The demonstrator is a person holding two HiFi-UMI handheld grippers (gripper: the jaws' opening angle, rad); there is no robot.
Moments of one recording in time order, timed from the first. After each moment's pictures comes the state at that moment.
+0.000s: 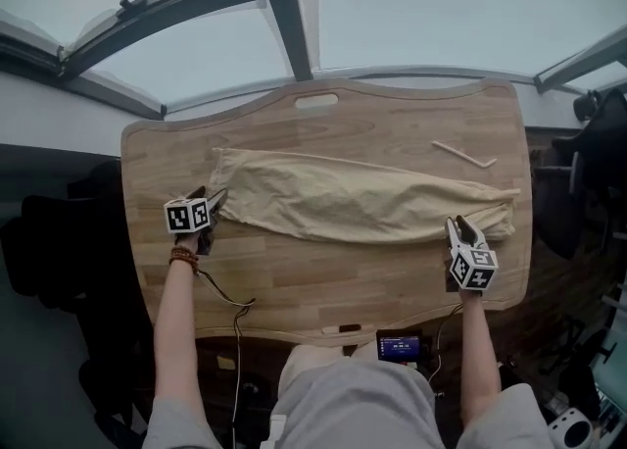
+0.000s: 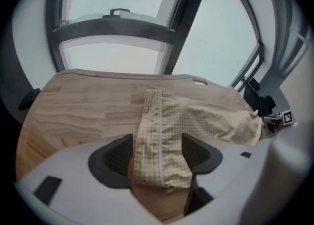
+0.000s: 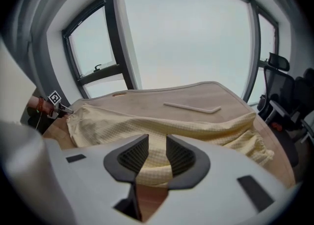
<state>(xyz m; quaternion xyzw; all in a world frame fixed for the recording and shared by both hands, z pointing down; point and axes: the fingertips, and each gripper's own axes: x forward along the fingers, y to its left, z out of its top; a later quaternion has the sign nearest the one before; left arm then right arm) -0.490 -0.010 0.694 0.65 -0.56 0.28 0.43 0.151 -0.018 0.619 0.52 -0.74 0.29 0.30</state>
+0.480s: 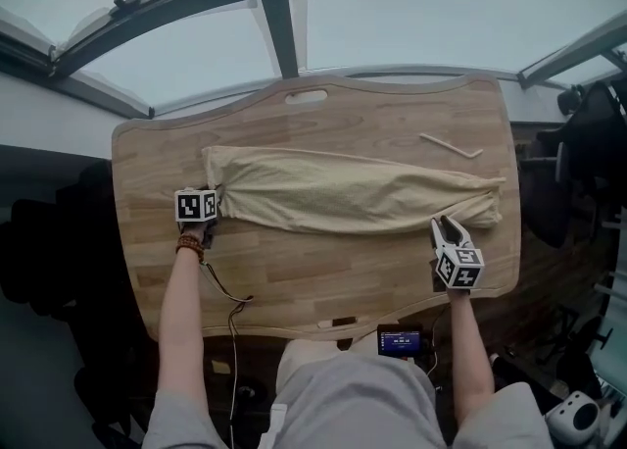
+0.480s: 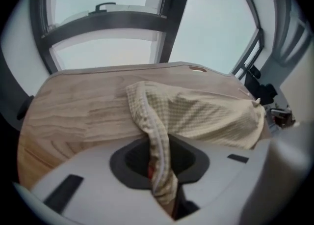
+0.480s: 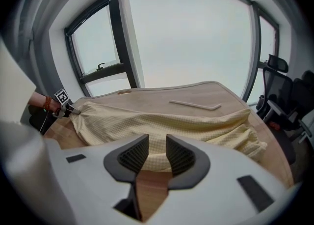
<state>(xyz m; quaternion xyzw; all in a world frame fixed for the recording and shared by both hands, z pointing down) -0.471 -0.009 0.713 0.64 -0.54 0.35 0.42 0.126 0.015 0.607 0.52 -0.74 0.29 0.30</state>
